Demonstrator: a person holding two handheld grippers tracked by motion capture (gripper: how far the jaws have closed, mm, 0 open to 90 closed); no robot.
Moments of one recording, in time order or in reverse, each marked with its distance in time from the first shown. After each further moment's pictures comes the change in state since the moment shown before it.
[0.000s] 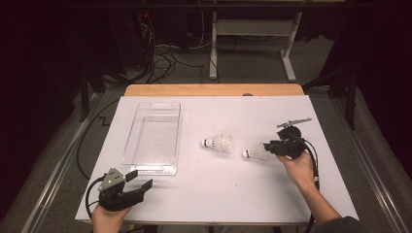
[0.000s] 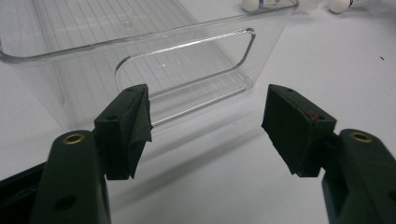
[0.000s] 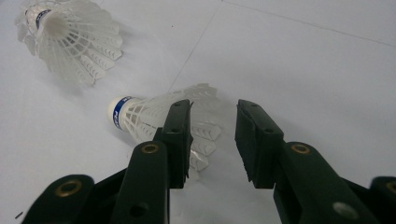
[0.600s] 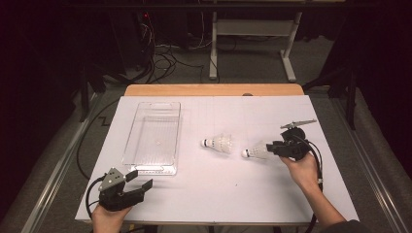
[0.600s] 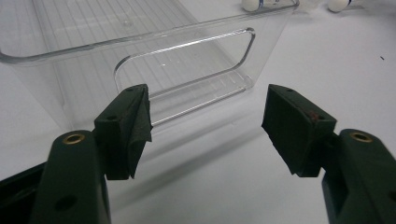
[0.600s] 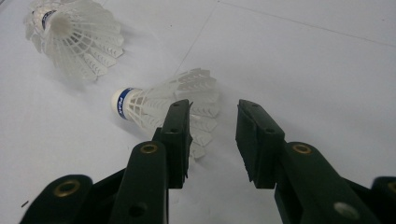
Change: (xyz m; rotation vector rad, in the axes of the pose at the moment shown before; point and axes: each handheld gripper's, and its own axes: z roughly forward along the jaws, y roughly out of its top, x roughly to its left) left arm 0.000 0.000 0.000 0.003 0.000 0.000; right arm -0.003 -0.005 -0.010 -0.015 0.000 0.002
